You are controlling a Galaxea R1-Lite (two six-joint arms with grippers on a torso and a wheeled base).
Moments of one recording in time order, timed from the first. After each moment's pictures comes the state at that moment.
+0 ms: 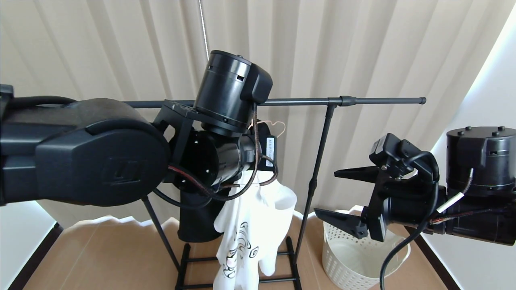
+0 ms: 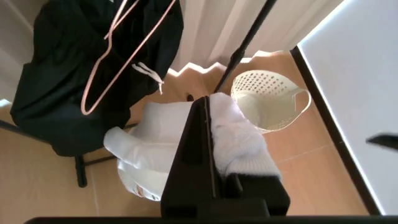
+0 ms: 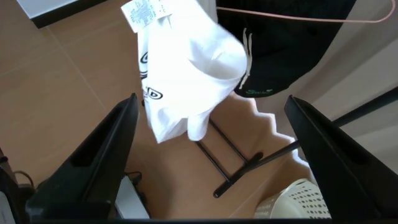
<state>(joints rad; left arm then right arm) -0.83 1.82 -1.44 0.14 0.46 -0.33 0.52 1.53 -0.69 -0.44 0.32 -0.25</state>
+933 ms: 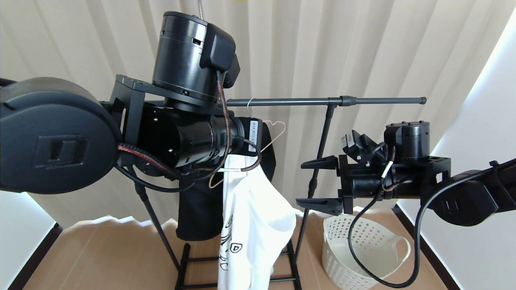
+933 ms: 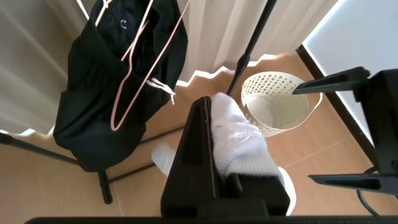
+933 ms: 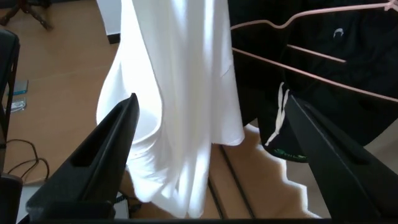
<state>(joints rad) -0.79 1.74 -1.44 0.13 0.42 -0.21 0.37 1.88 -0.92 -0.52 0.85 -0.39</state>
